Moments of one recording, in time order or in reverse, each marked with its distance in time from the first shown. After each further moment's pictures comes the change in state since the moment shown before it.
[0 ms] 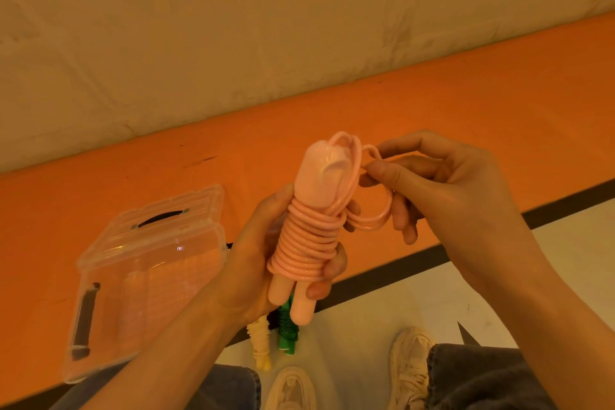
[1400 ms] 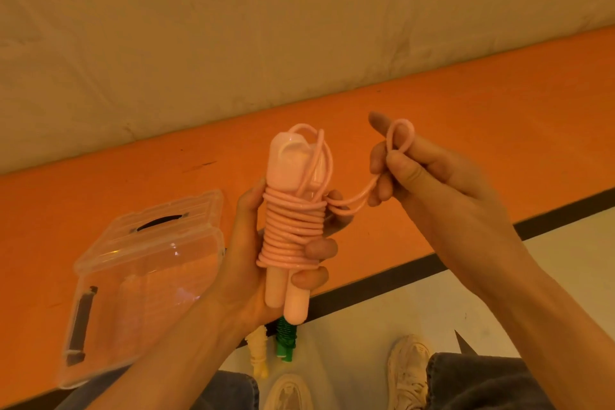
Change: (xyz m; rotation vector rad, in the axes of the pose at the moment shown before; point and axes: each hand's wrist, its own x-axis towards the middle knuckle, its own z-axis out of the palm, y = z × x) left_hand -0.001 0.003 0.001 -0.424 0.033 -0.073; right_hand 0.004 0.004 0.002 0.051 -0.147 -0.163
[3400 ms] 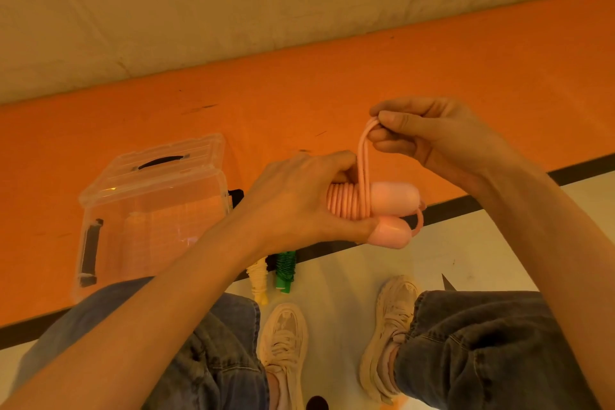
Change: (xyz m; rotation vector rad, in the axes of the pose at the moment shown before) left_hand -0.004 -0.006 0.007 2.141 0.342 0.075; right_hand 0.026 0.040 -0.020 0.185 -0.103 0.429
